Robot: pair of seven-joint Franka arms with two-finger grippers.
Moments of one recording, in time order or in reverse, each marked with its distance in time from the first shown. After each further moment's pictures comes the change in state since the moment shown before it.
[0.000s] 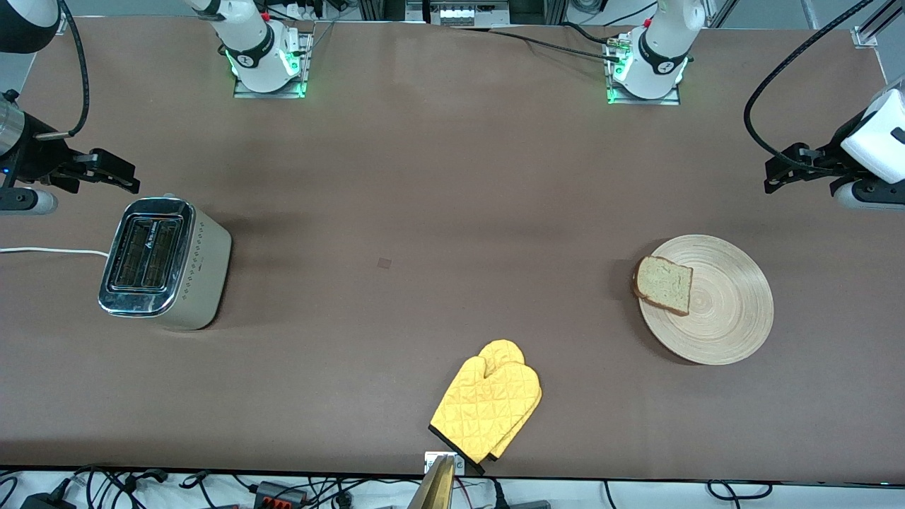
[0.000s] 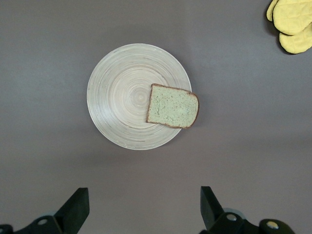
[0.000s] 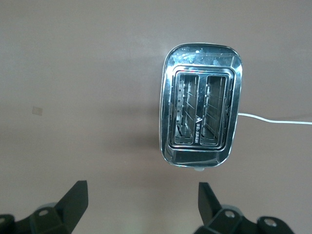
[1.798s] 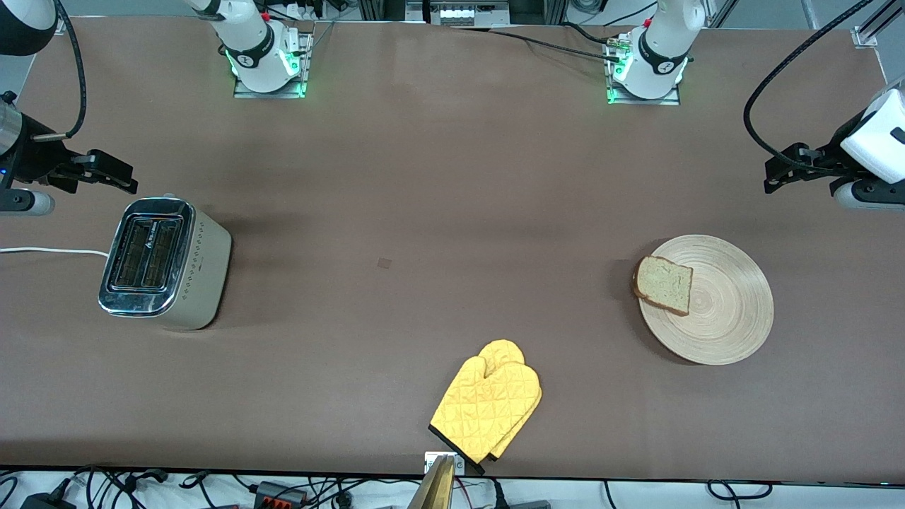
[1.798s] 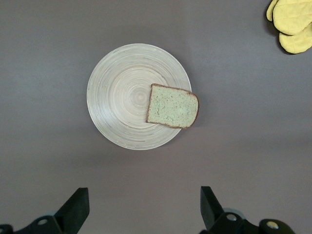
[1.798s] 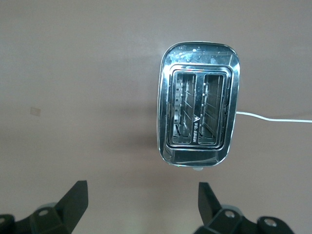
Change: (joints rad) left arm 0.000 0.000 0.000 0.000 0.000 0.000 0.000; right arm -0.007 0.000 -0.001 -0.005 0.000 0.002 0.001
